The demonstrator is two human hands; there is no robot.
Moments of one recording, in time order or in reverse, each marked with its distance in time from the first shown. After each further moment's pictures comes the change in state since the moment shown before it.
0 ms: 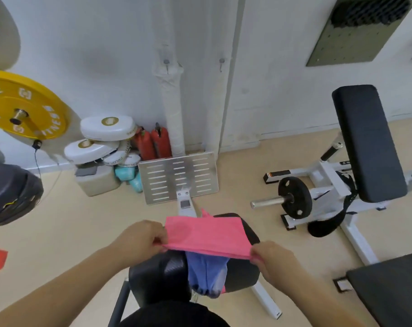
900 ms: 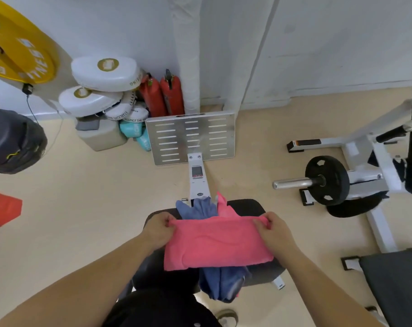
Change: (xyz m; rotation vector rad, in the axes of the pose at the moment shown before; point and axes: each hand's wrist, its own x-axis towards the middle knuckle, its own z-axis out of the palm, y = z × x) left_hand 0.108 -0.084 0.113 -0.708 -0.052 -0.773; right_hand 0.173 0.004 0.039 0.796 0.091 0.389
